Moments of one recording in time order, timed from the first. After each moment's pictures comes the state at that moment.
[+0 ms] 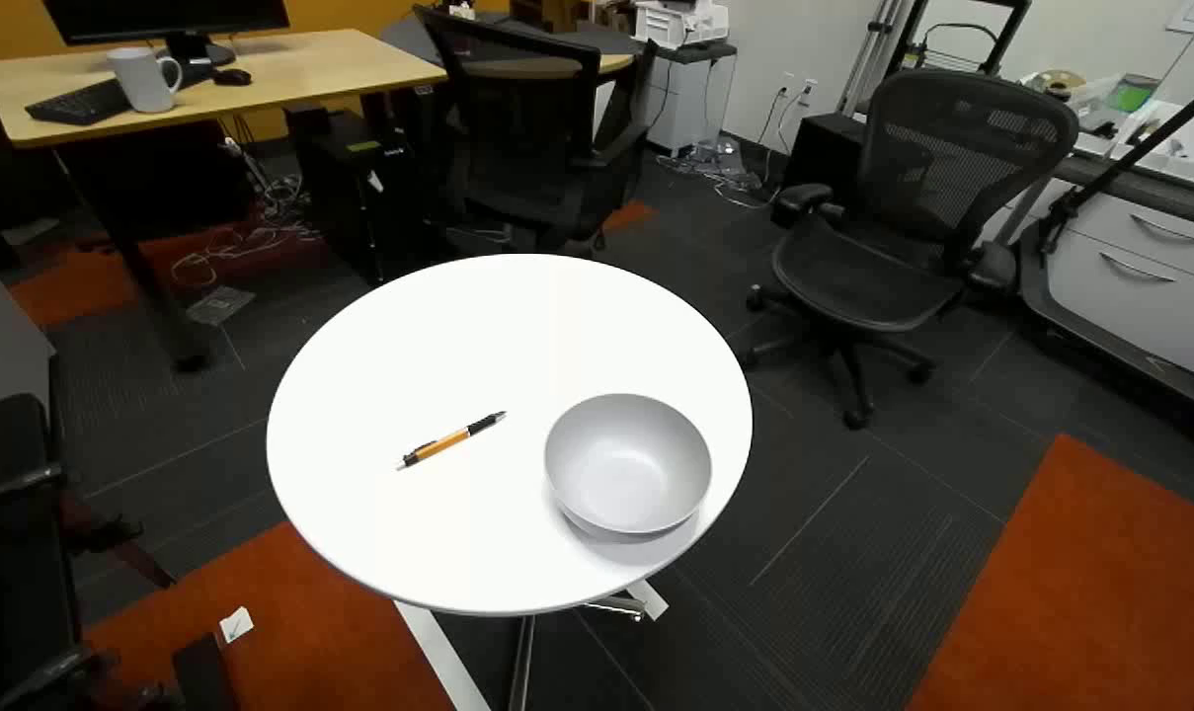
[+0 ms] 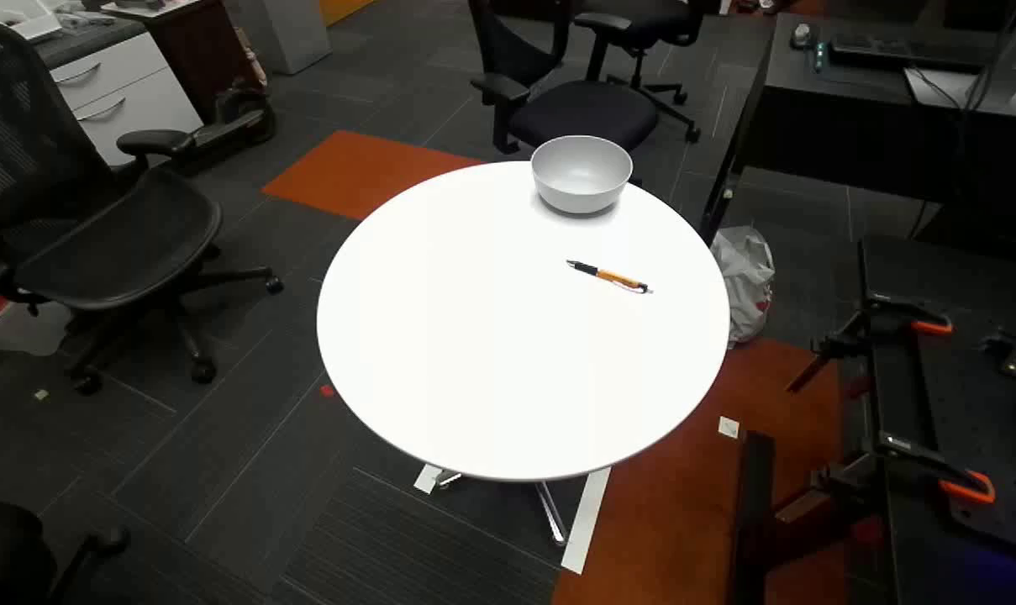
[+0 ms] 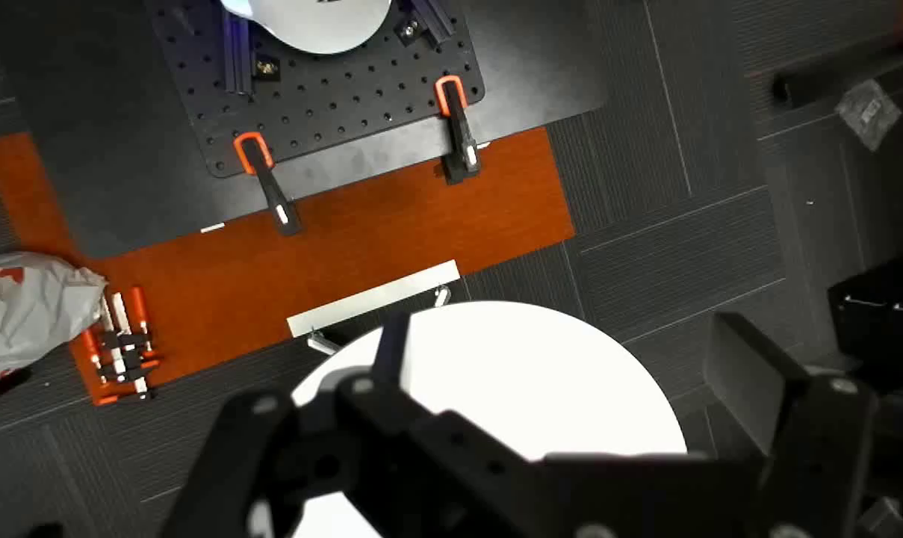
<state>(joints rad) -0.07 -0.72 -0.15 -2.30 0.15 1.39 0.12</state>
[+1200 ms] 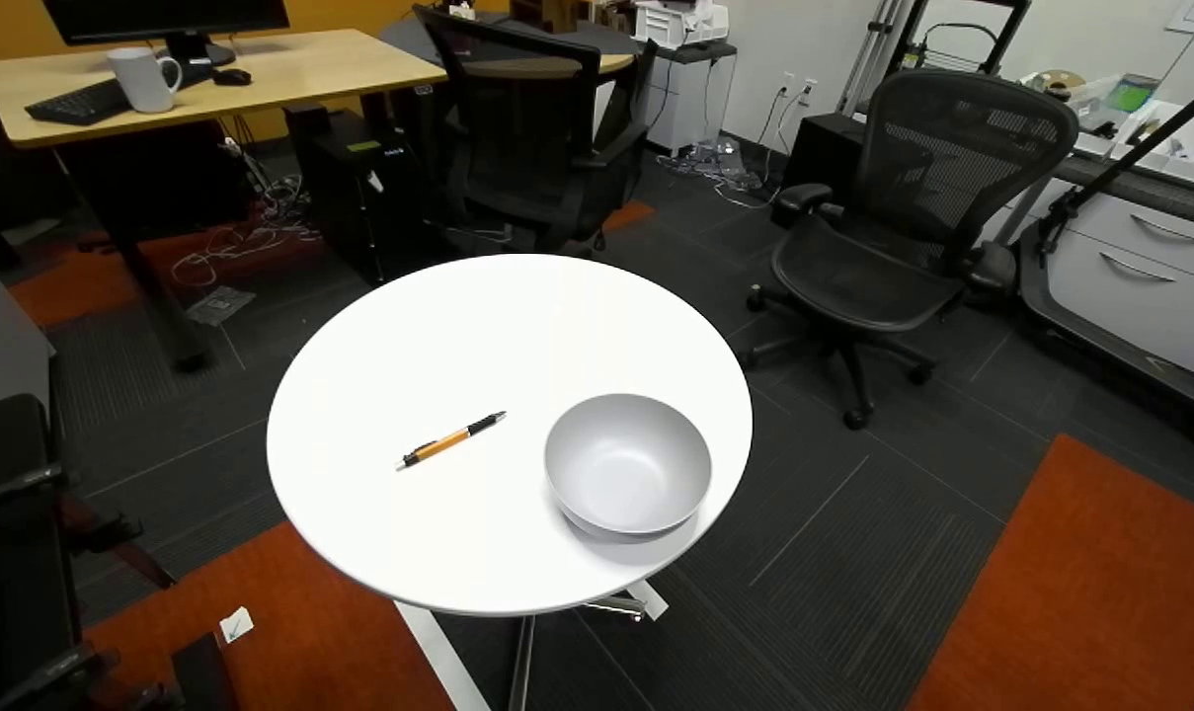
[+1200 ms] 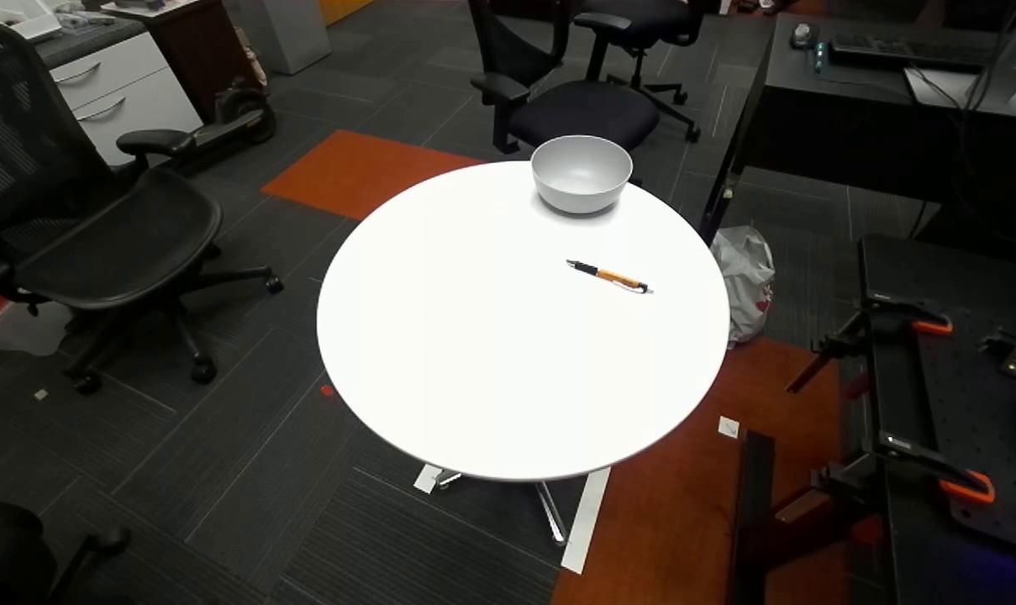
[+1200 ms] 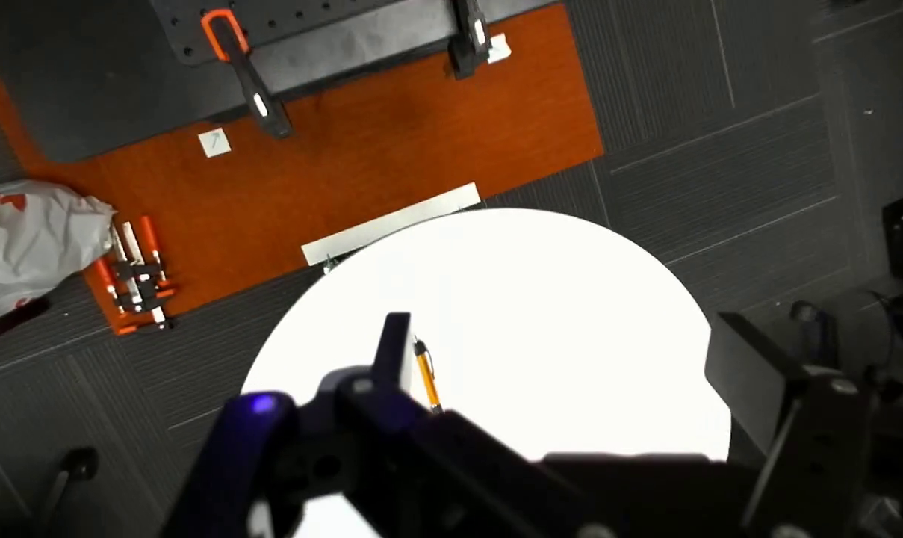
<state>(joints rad) -0.10 -0.62 -0.07 -2.40 0.15 1.70 0.15</state>
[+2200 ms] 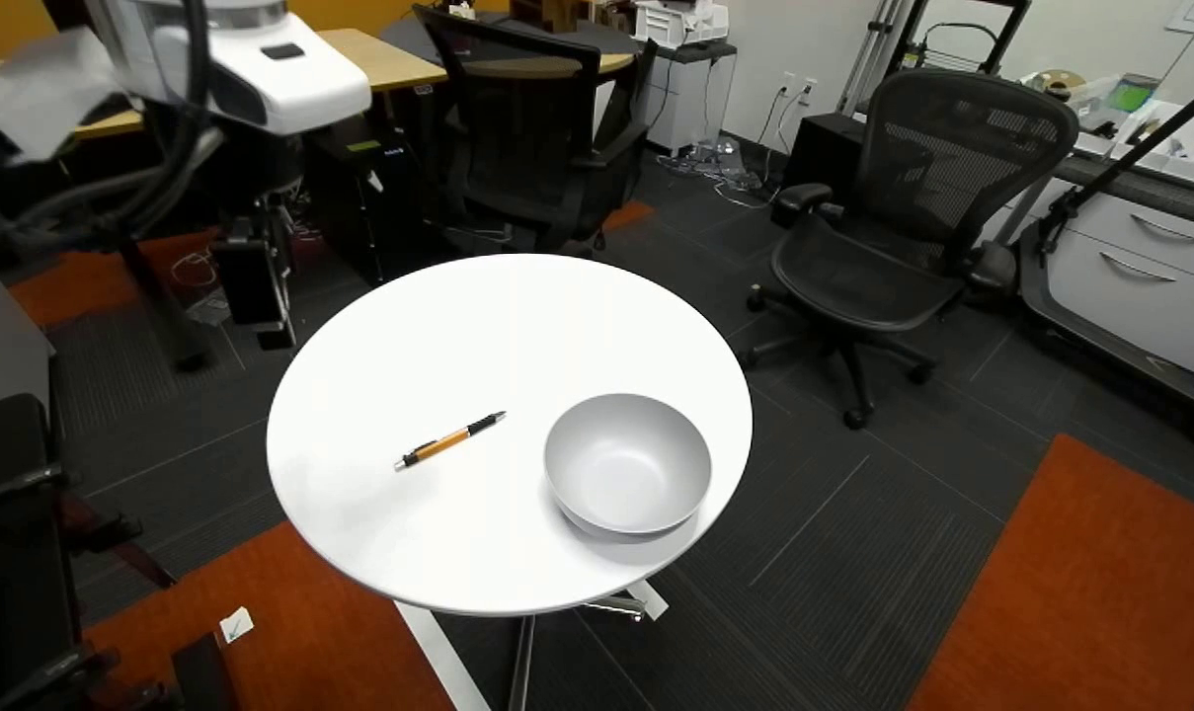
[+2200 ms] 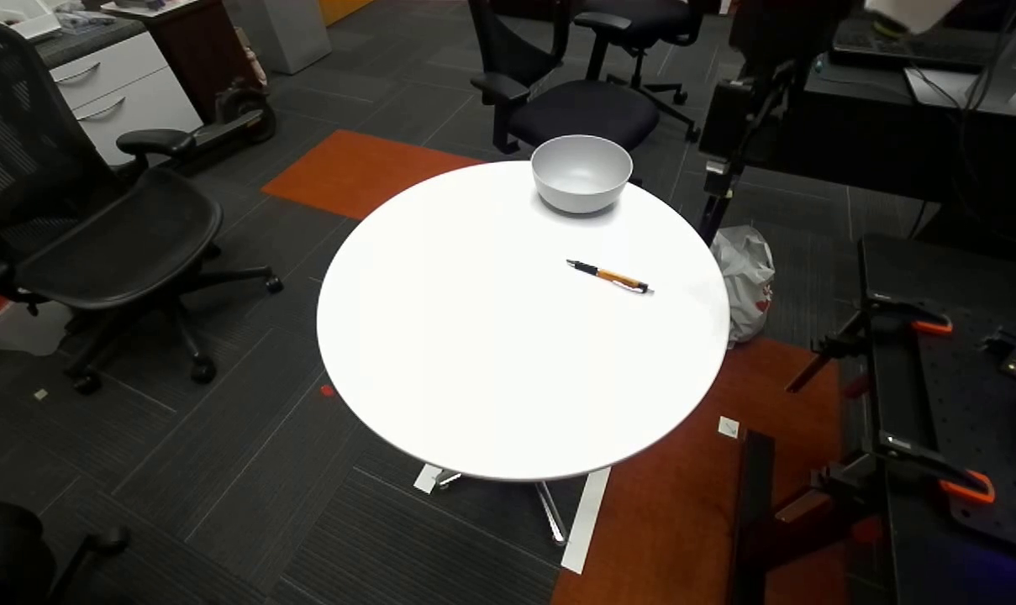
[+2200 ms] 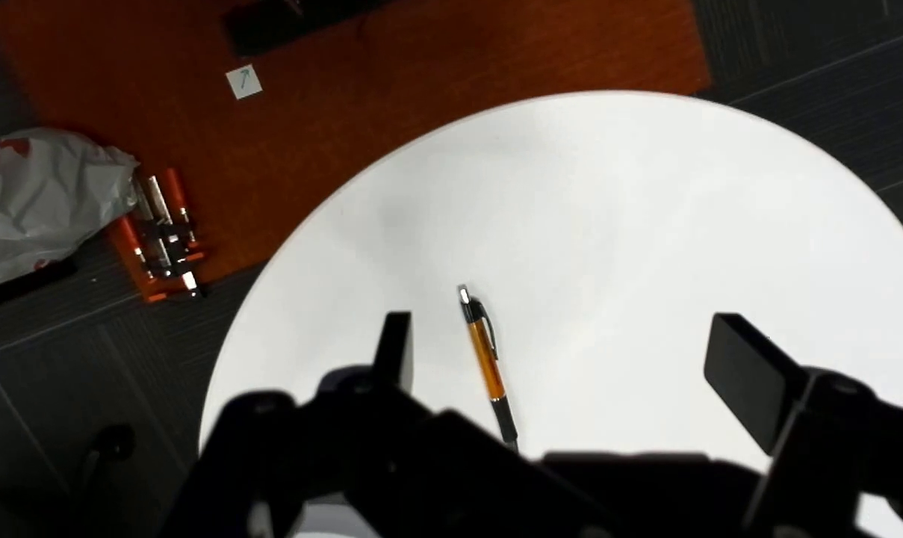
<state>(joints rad) -0.09 -0.15 -0.03 -2.50 0.09 2.27 0.18</state>
